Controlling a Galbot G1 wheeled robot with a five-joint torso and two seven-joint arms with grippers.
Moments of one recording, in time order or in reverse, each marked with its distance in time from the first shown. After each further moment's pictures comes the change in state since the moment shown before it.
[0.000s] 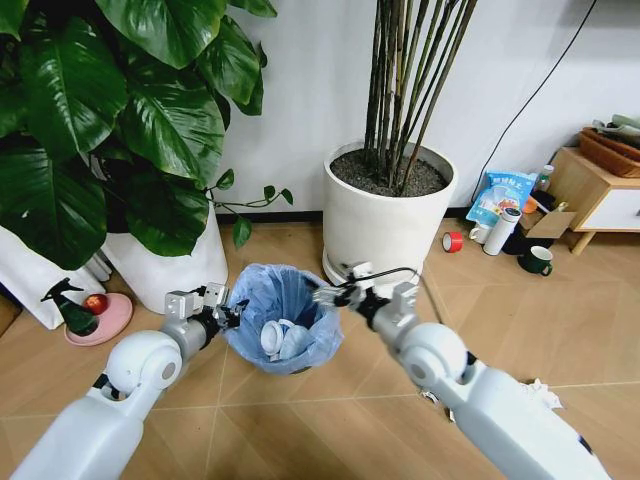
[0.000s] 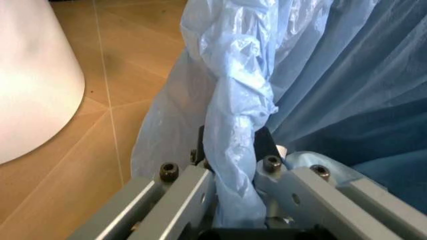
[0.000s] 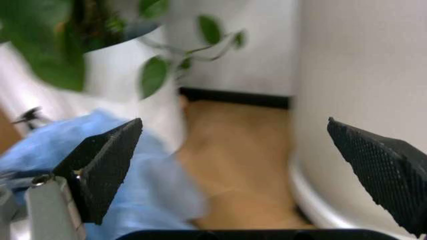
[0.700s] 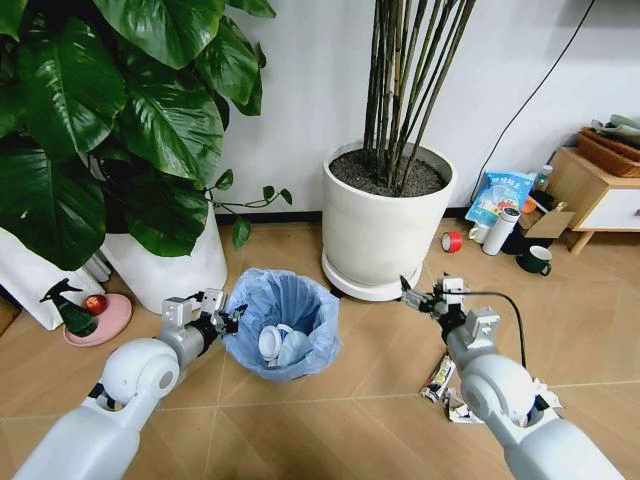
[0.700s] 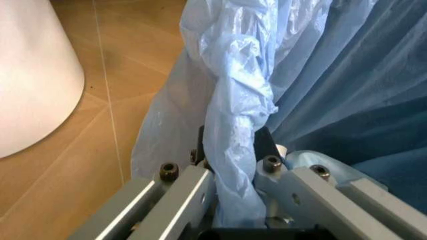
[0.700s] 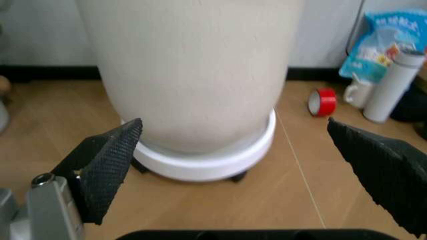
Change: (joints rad) left arm 0.045 0.001 -0.011 -0.034 0.016 -0.004 -0.004; right arm -0.317 0.124 0.308 -0.080 -0.273 0.056 0.127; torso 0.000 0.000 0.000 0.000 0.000
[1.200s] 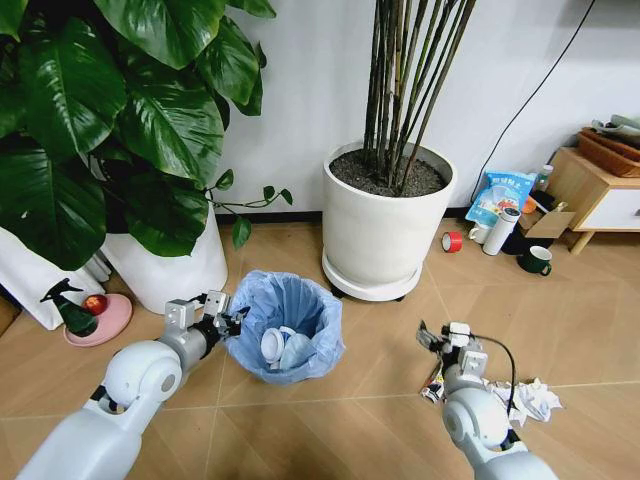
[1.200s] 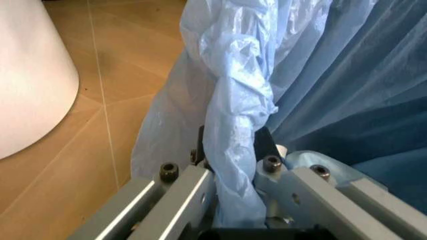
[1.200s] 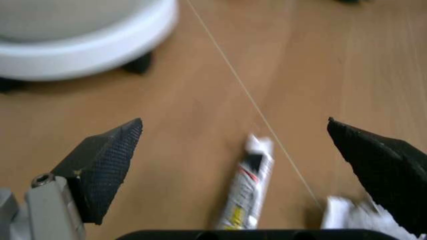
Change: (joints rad) left arm -0.004 -0.004 0.006 -0.004 0.001 0.000 0.004; right arm -0.019 0.191 0.080 -0.291 -0.012 -0.027 0.164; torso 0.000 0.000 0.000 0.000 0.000
